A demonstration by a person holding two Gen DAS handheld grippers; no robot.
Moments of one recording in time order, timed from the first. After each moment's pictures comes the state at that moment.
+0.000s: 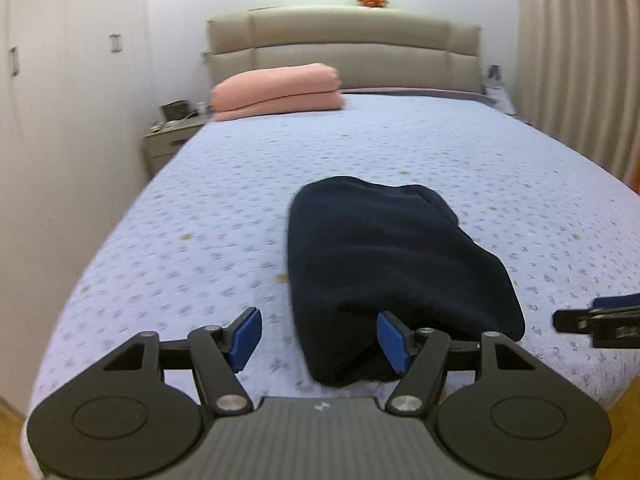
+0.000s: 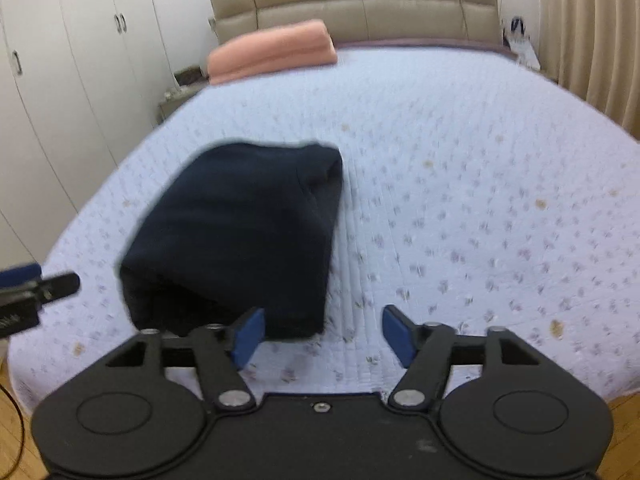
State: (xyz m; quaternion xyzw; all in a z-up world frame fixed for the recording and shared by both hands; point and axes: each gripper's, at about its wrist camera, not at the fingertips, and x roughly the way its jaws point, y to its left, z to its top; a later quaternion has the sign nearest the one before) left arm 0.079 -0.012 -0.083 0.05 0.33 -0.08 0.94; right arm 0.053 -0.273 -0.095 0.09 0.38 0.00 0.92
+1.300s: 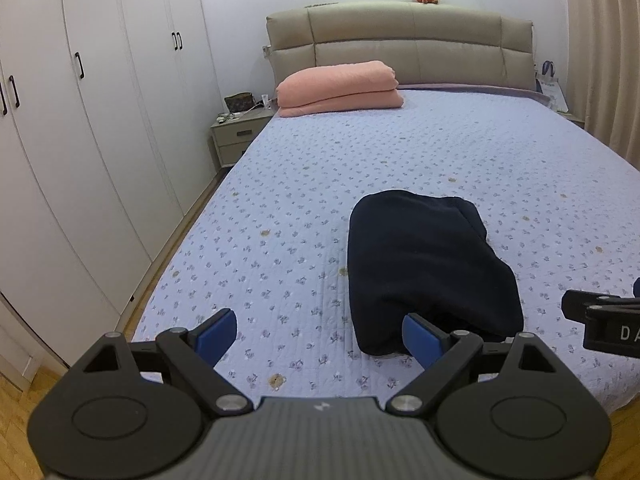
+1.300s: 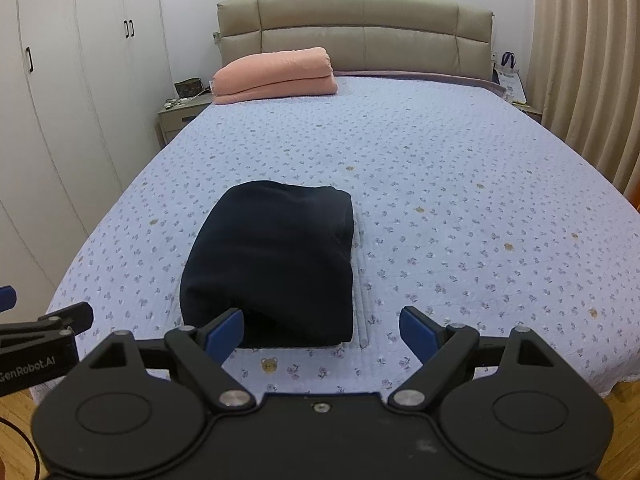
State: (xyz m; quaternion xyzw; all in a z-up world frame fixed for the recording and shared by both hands) left arm 0.017 -0.008 0.007 0.07 0.35 0.01 0.93; right arm 0.006 -0.228 -0.004 0.05 0.37 -0.03 0.93
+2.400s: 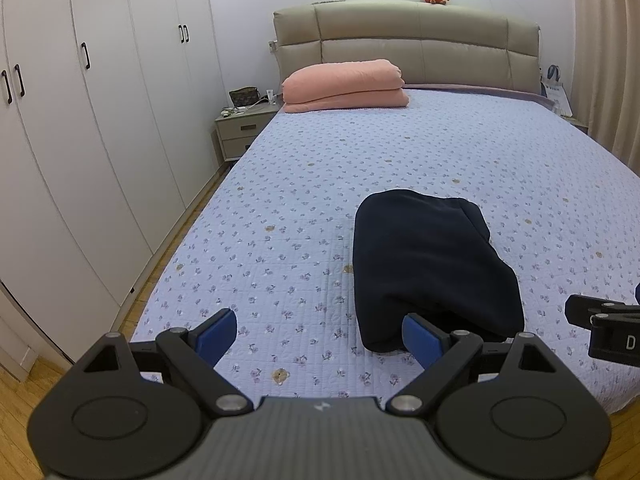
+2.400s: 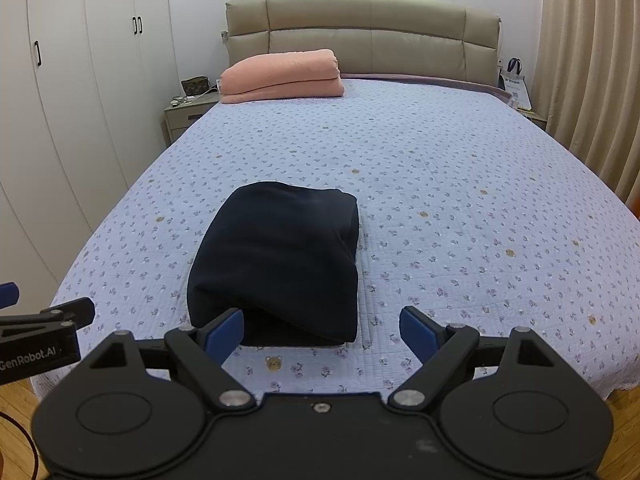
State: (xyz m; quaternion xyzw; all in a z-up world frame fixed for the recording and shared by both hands) left arm 0.016 0.001 0.013 0.06 0.36 0.01 0.93; right arm 0.002 -0.221 0.001 0.04 0.37 -0.03 0.93
